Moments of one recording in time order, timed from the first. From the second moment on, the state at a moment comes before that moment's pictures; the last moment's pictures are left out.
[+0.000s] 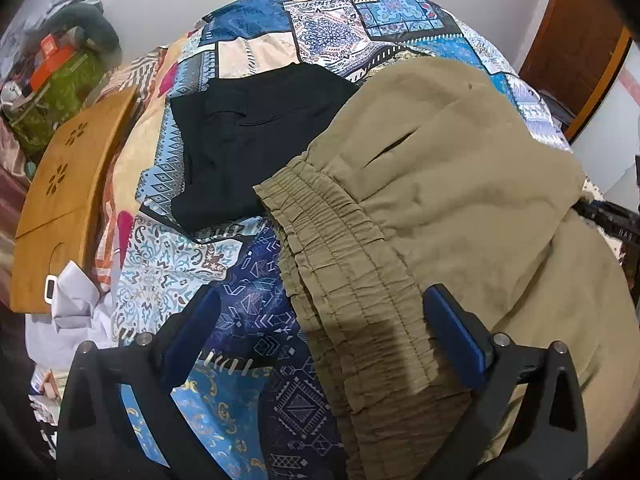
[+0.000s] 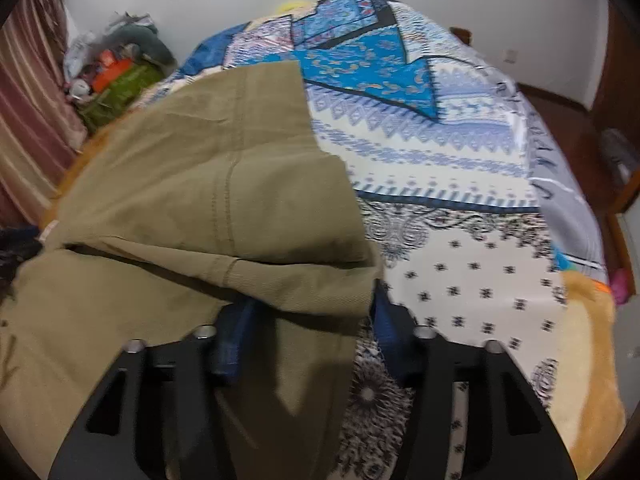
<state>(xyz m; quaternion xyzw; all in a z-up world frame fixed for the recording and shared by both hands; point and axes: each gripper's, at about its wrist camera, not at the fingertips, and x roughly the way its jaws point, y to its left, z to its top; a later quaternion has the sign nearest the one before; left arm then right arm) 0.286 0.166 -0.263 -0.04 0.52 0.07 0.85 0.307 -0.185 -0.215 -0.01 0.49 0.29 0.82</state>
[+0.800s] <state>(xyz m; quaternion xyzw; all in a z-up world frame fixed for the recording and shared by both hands) 0.291 0.162 -0.232 -0.05 0.49 0.06 0.87 0.308 -0.199 -0.150 -0.02 0.44 0.27 0.85</state>
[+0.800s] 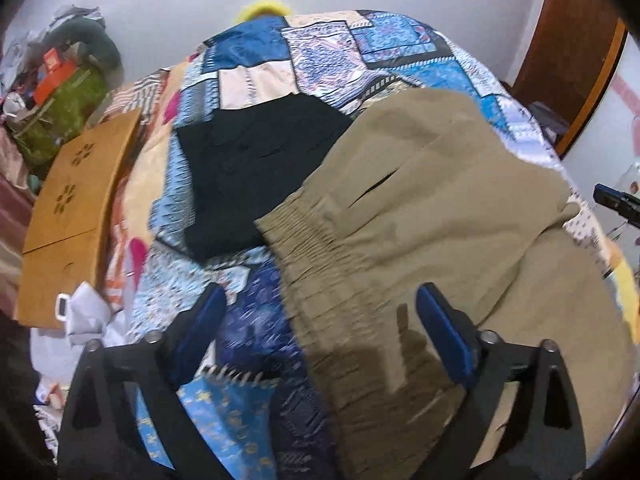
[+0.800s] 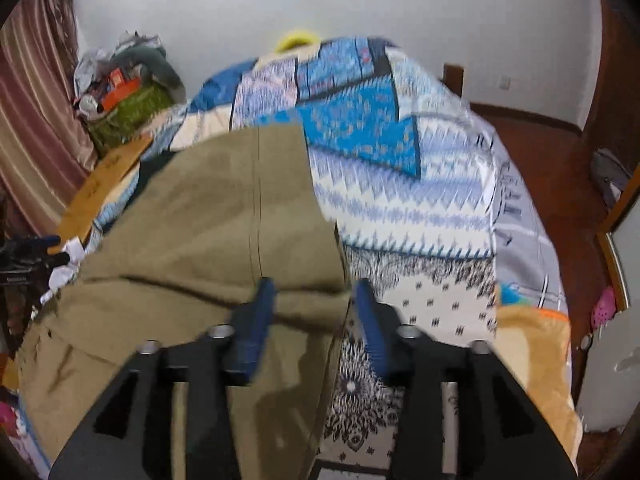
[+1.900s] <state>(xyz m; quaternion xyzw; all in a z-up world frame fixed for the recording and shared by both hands) 0.336 0.167 -0.278 -0.02 0.54 0.04 0.84 0.344 -0.144 -0.223 -0.09 0.54 0.25 0.80</state>
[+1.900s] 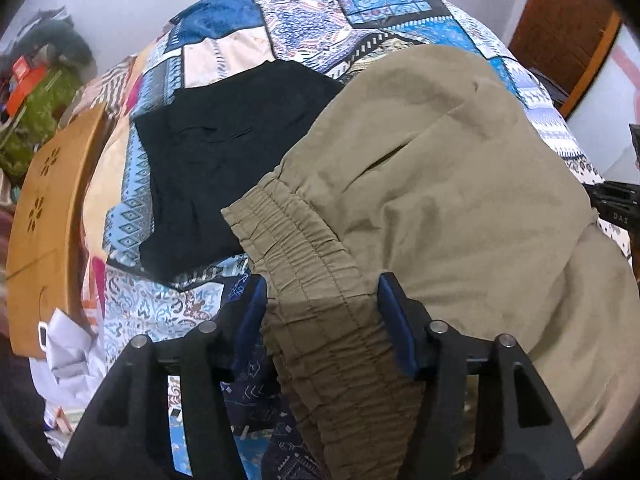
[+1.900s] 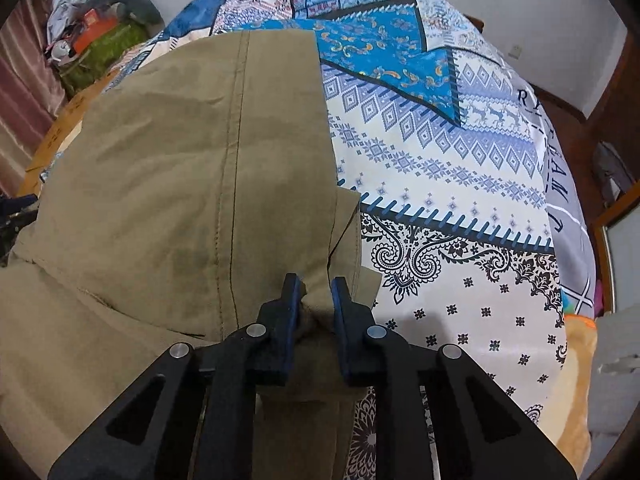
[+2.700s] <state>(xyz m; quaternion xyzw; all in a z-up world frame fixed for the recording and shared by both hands) 0.378 0.232 -0.265 -0.10 0.50 0.10 0.85 0.384 -0.106 -0.134 -0.09 0.41 0.25 0.87</state>
